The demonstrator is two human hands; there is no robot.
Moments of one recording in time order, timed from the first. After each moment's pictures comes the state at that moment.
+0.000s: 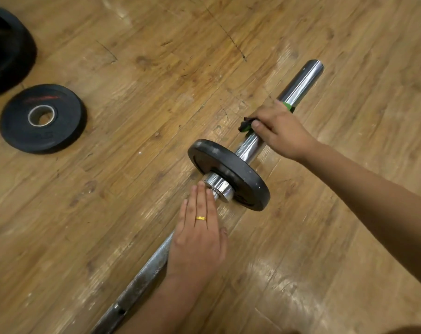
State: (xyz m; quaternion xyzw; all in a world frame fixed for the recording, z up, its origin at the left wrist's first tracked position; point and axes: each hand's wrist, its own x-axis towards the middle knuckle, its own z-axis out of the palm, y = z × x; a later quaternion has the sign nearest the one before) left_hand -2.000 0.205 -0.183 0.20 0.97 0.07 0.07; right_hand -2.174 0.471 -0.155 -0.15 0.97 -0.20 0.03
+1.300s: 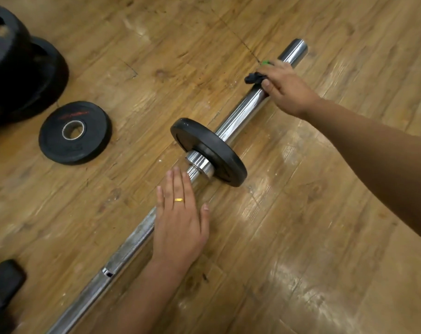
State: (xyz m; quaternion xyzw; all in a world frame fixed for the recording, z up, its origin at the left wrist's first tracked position) left_hand -2.050 0.155 -0.178 0.13 0.99 0.07 0.02; right_hand -2.262 0.477 -0.156 -0.11 0.97 -0.22 0.01
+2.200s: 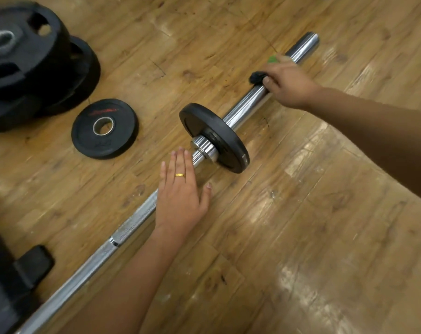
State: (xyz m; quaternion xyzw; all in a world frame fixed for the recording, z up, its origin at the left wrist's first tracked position) left_hand -2.110 0.114 -0.184 0.11 0.99 0.04 0.02; right_hand -2.302 0.415 -0.138 -0.13 0.98 -0.16 0.04
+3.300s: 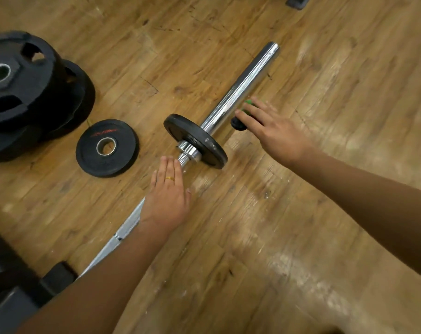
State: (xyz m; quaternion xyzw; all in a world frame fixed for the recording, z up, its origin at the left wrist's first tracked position) left_hand -2.143 0.078 -0.128 0.16 0.97 -0.02 0.16; right_hand -2.197 0.377 -0.102 -0.19 0.98 -0.04 -0.03
